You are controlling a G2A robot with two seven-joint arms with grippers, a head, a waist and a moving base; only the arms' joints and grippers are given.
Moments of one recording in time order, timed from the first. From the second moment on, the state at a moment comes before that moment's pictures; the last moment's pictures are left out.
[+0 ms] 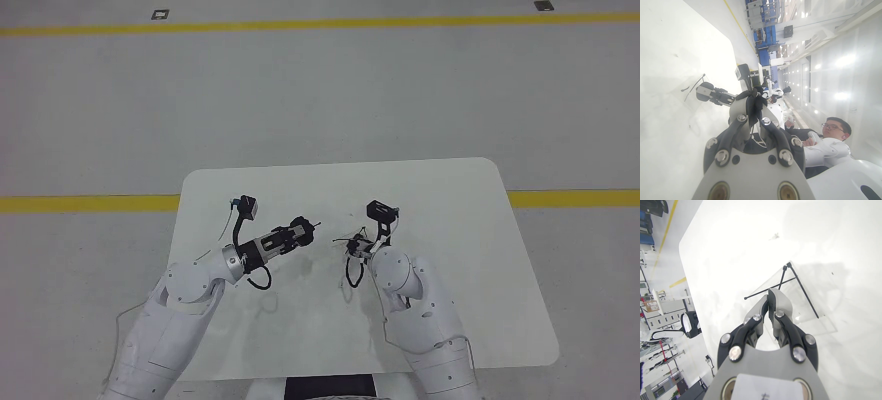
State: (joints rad) left arm 1.49 -1.20 -1.30 -1.62 -0.19 -0.24 -0.77; right arm -1.47 -1.64 1.34 -1.53 -1.07 0.33 0.80
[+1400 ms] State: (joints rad) left arm 1.49 -1.20 -1.30 -1.62 -0.19 -0.24 -0.77; right arm -1.40 -1.62 1.32 -1.44 -1.04 0.34 0.79
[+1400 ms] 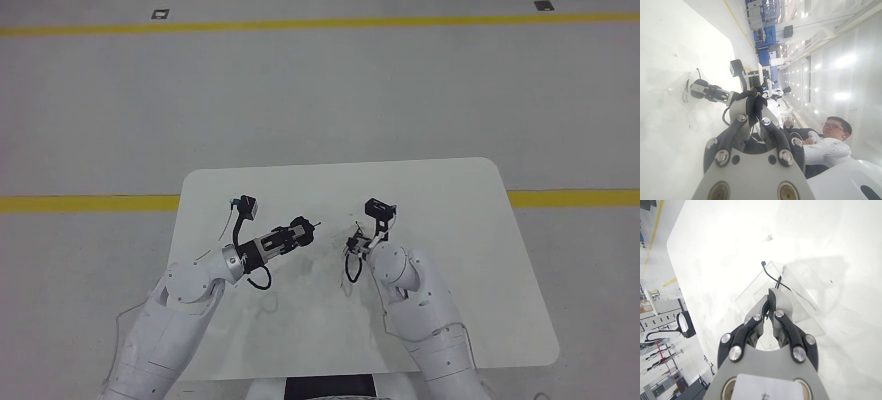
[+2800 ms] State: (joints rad) left arm 1.53 -1.17 -1.42 -1.64 -0.18 -0.24 -0.75; right arm -1.51 -1.57 1.33 -1.74 -1.07 0.31 0.88
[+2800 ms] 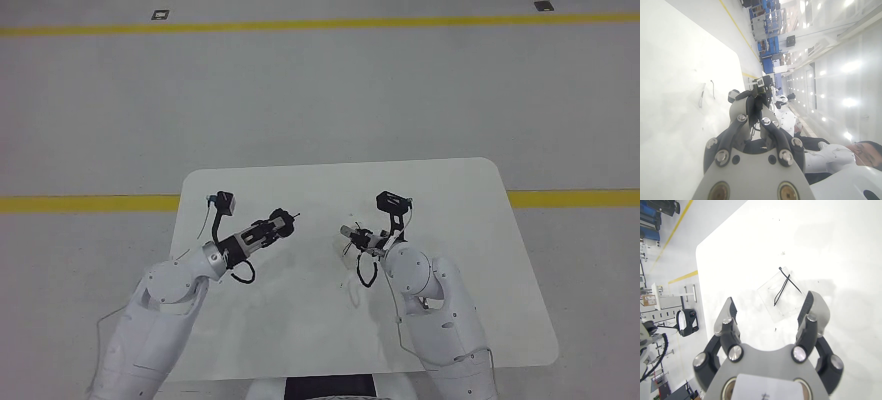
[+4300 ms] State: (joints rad) left arm 1.55 -1.16 -1.46 -1.64 -0.21 -0.23 -0.79; right arm -1.35 -1.66 1.21 -1.64 -1.45 0.34 1.21
